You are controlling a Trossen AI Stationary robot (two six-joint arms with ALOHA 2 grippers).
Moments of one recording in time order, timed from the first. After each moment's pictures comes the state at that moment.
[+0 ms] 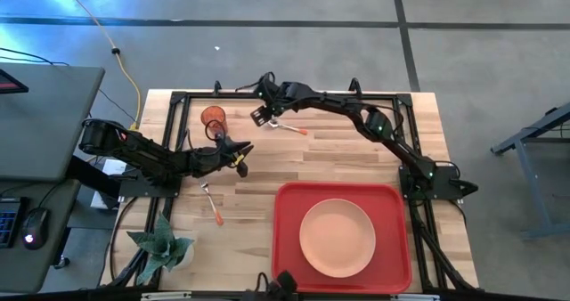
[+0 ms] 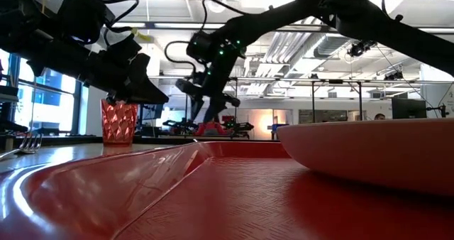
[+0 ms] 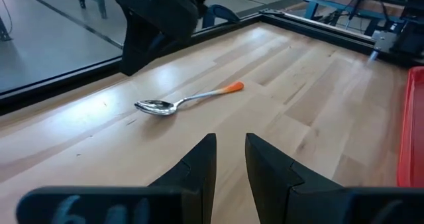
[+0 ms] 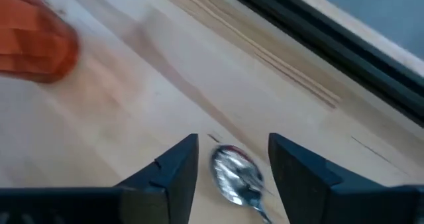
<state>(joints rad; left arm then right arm) 0.03 1.36 0.18 0.86 -0.58 -0.31 -0.41 2.49 2.32 -0.83 0.11 0.45</state>
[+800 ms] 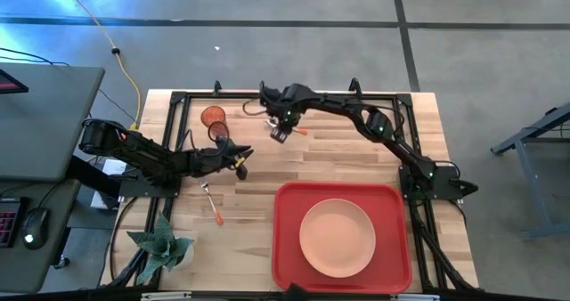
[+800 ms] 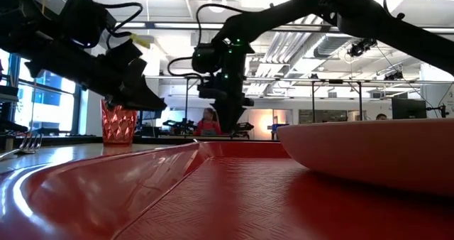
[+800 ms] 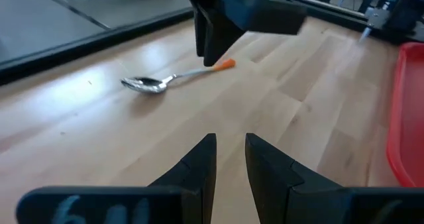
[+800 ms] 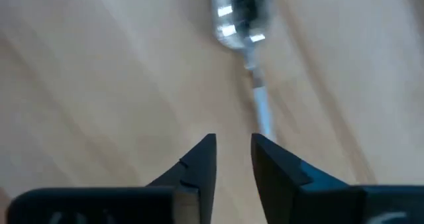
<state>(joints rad) 0.02 1.36 0.18 0.79 -0.52 -0.34 -0.38 2.48 2.29 -1.21 0.02 0.12</state>
